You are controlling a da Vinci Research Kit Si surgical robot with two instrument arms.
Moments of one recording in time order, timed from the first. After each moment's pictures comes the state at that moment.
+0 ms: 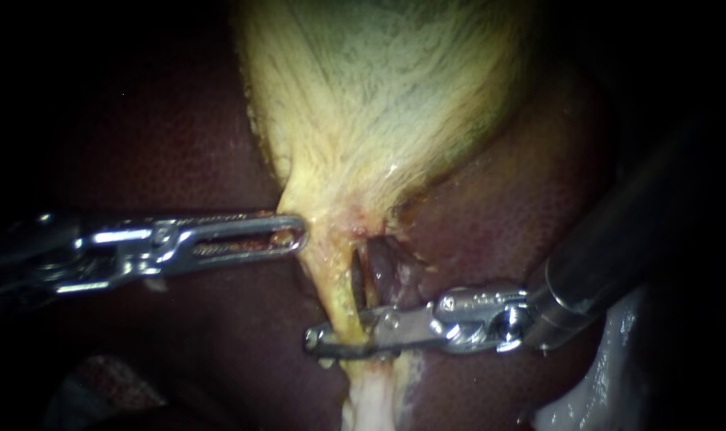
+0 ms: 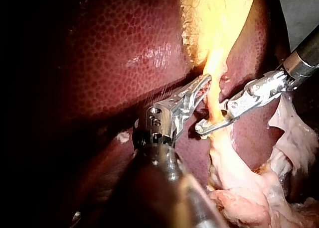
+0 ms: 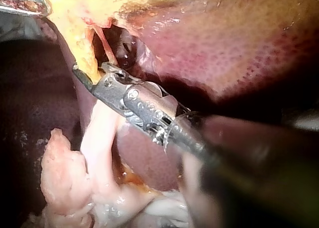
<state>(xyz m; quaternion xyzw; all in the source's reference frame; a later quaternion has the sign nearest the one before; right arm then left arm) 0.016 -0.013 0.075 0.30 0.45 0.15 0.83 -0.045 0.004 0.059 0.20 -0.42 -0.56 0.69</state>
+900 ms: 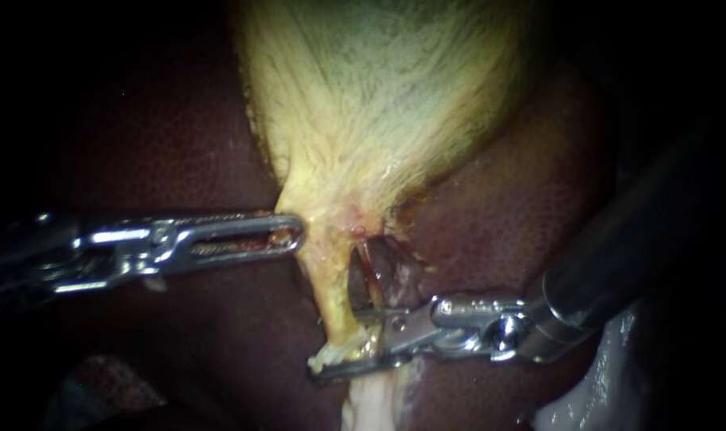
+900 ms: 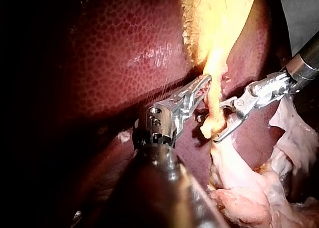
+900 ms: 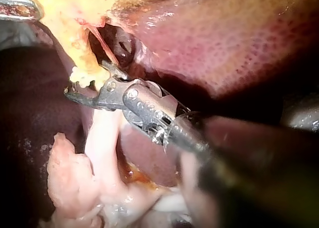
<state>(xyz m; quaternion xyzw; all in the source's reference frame) 0.016 -0.013 0.074 0.31 0.48 0.17 0.80 -0.045 0.004 0.059 0.20 -0.42 -0.56 0.69</state>
